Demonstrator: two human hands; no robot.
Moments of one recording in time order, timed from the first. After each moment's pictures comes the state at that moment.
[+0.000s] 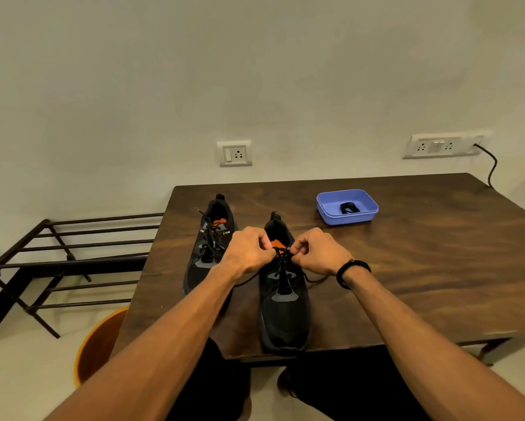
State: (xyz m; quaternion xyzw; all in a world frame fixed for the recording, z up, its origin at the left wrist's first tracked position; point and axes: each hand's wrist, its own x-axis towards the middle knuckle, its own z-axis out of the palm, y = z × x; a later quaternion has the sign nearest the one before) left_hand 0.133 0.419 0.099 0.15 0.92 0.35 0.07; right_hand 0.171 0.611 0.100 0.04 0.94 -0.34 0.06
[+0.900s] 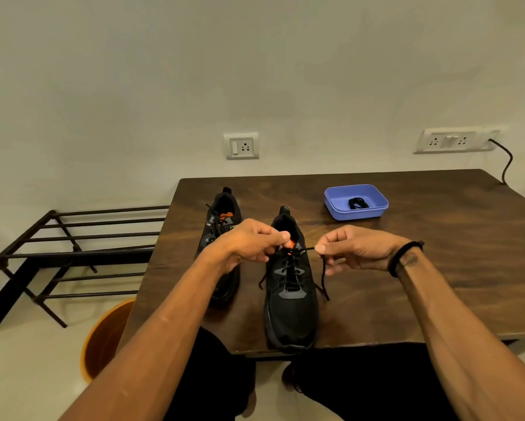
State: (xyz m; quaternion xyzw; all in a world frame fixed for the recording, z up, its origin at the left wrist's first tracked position) left_hand 0.134 0.396 0.124 0.12 0.79 0.53 0.29; right_hand 0.180 0.664 0.119 0.01 0.71 -0.63 0.32
